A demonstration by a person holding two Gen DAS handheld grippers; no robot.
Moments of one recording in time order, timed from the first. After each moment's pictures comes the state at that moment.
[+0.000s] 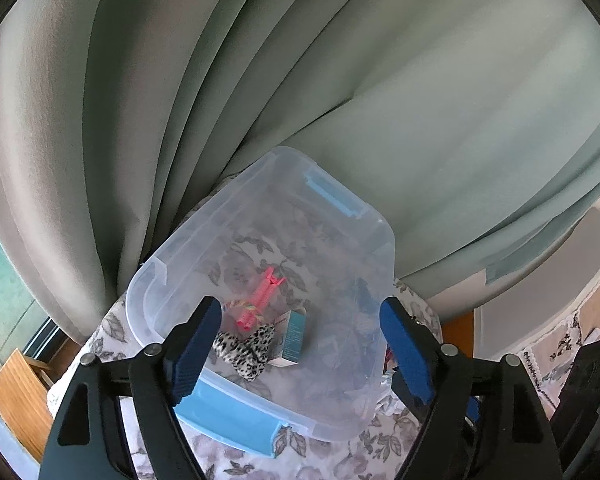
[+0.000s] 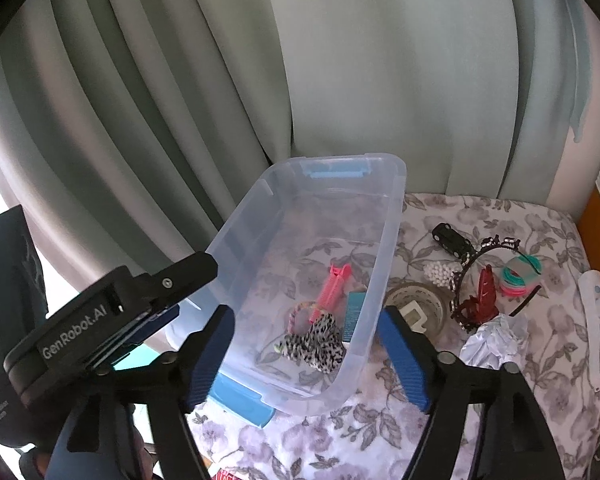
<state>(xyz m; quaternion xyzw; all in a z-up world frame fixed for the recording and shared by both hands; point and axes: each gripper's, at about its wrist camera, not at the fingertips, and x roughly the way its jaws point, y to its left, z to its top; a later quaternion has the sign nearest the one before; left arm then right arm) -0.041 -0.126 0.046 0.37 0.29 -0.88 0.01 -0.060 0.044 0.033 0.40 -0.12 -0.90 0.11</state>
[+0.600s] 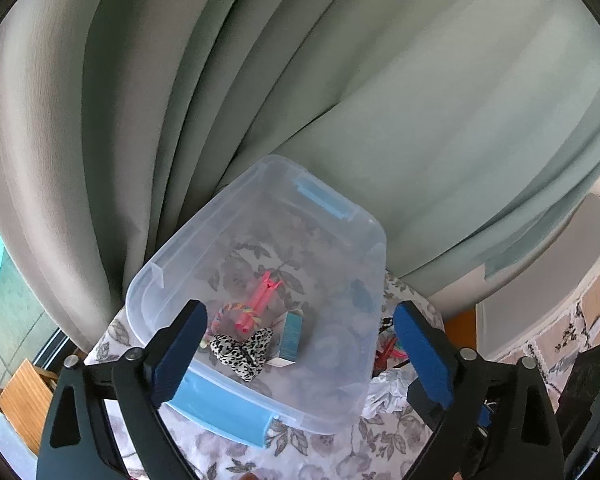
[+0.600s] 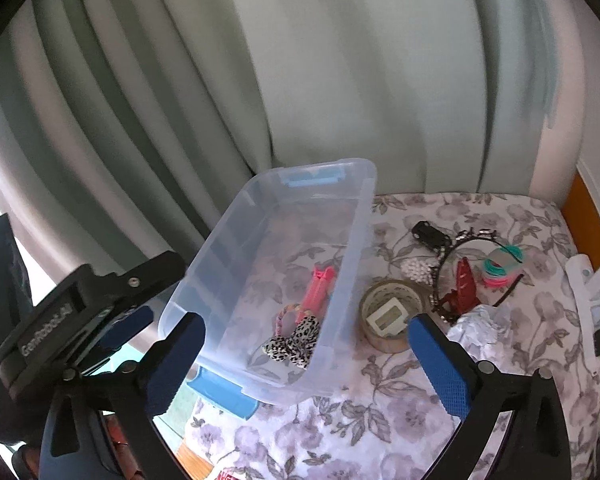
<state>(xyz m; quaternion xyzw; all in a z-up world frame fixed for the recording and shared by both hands) -0.035 -0.107 0.063 0.36 0.26 -0.90 0.00 -0.045 0.074 0.037 0.39 -0.15 -0.91 0.08</state>
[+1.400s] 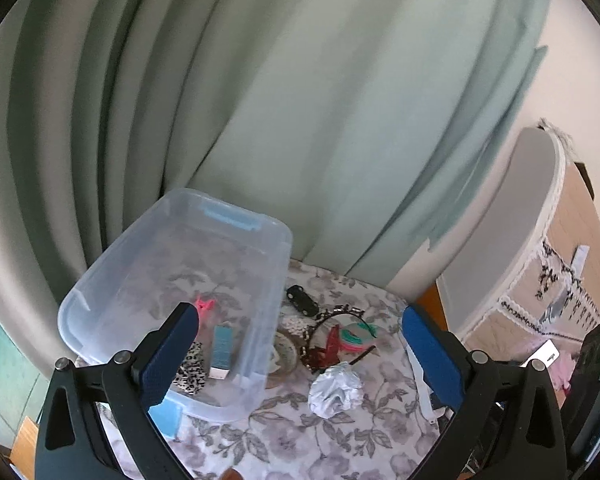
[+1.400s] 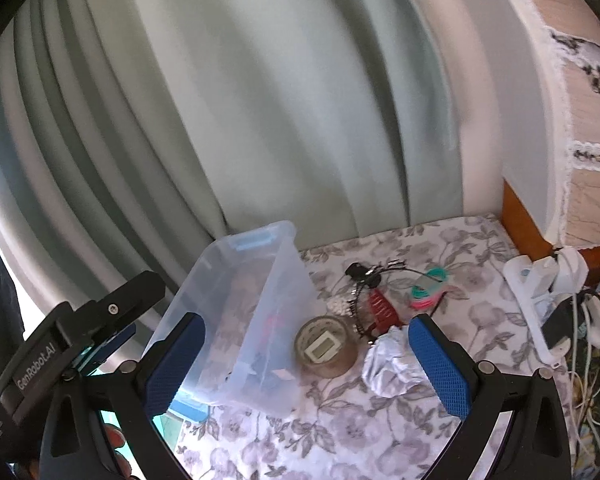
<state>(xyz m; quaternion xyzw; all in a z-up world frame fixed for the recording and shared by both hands) -0.015 -0.004 0.100 0.30 0.17 -0.94 -0.06 0.014 0.171 0.056 0.30 -0.20 -0.93 0.02</state>
